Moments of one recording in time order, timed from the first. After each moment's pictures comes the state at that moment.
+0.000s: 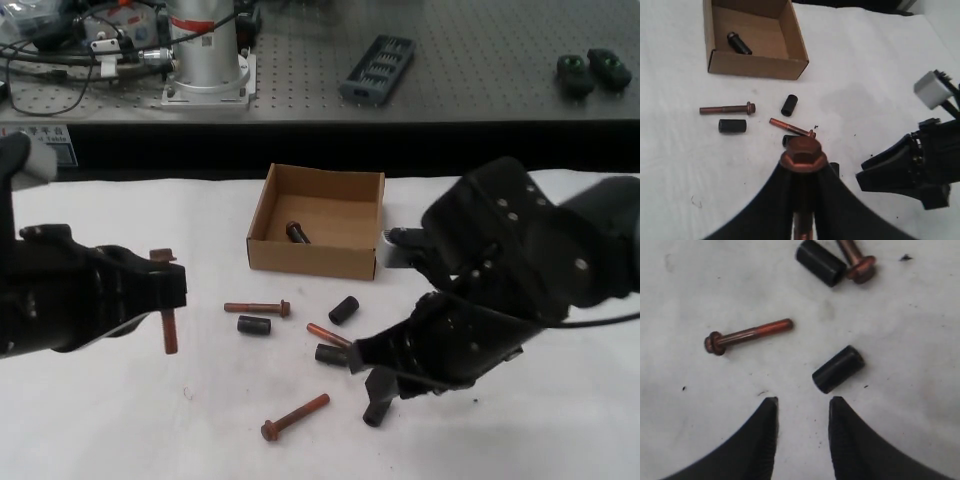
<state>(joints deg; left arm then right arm) -21.3 54.0 -36.3 20.5 17.3 -20.8 41.1 94.9 -56.3 35.1 -12.4 23.3</state>
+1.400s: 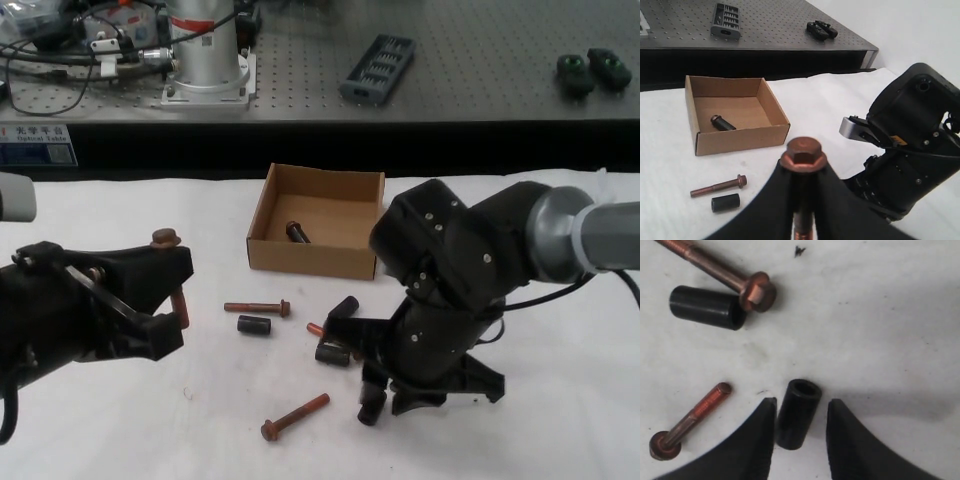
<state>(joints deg) -21.3 51.2 -23.1 -8.4 18.2 -14.4 43.4 105.6 -63.4 37.6 -7.6 51.3</state>
